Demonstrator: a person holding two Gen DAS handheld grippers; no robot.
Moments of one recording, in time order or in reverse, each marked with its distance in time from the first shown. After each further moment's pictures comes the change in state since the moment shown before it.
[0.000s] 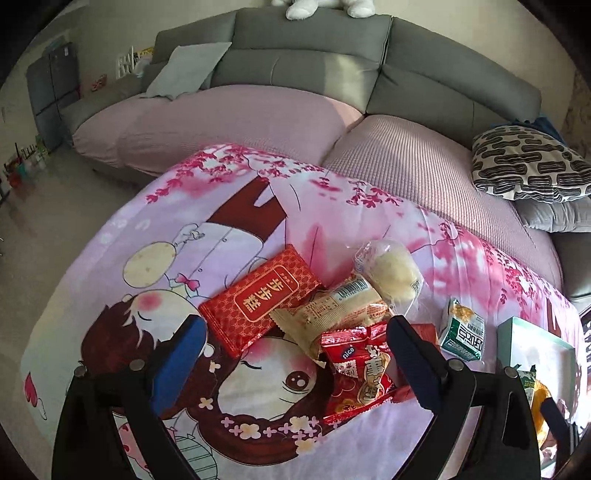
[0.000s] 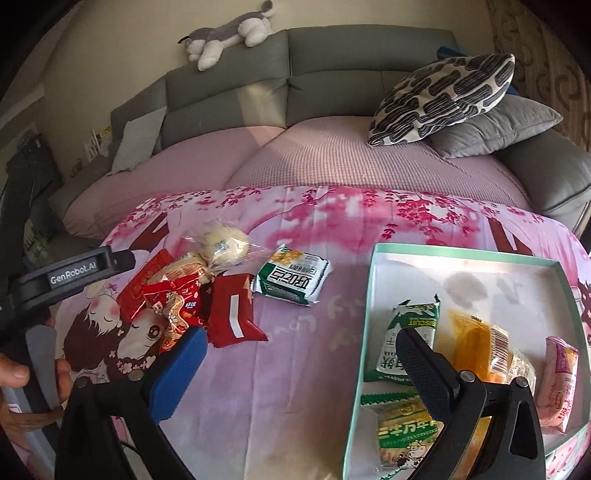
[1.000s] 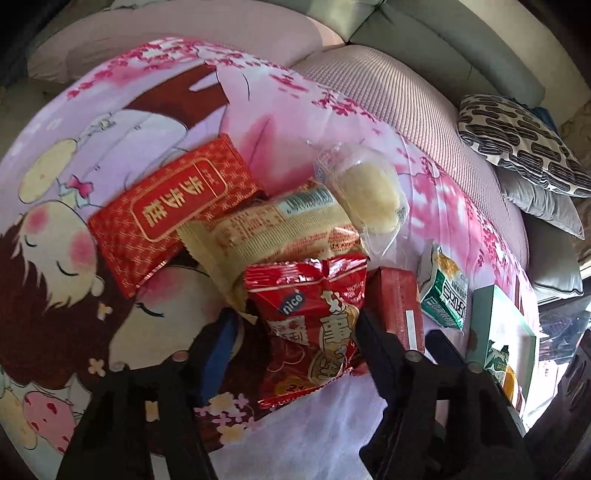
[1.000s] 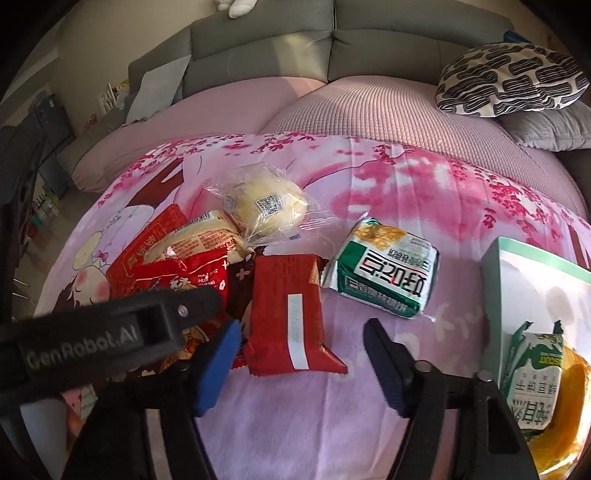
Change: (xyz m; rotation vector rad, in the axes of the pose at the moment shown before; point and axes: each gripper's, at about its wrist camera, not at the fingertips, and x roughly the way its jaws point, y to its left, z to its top) left arm 0.074 -0.013 -0.021 -0.088 0.314 -0.234; right arm 0.095 0.052 0.009 -0.078 0.157 0.068
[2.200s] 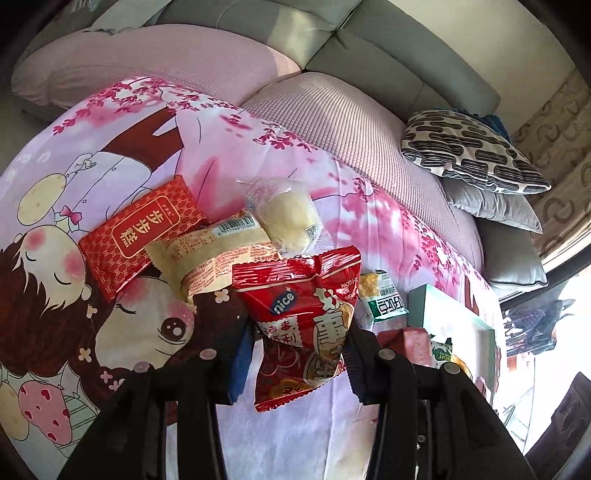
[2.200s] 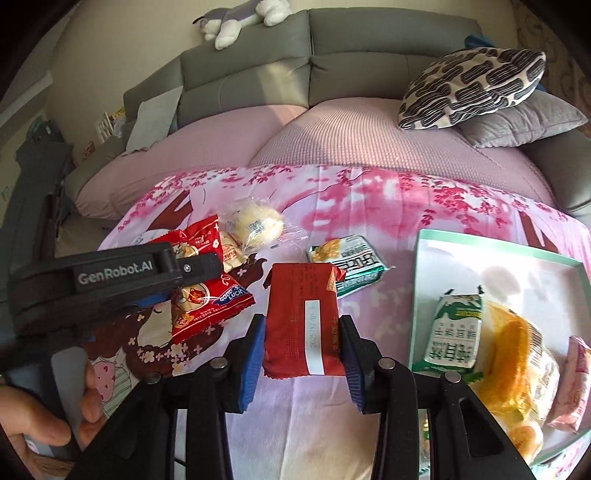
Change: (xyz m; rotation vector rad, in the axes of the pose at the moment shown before) left arm -0.052 -0.029 -0.012 0.065 -0.111 -0.134; right arm -0.096 -0.029 -0.023 0.077 -0.094 -0.010
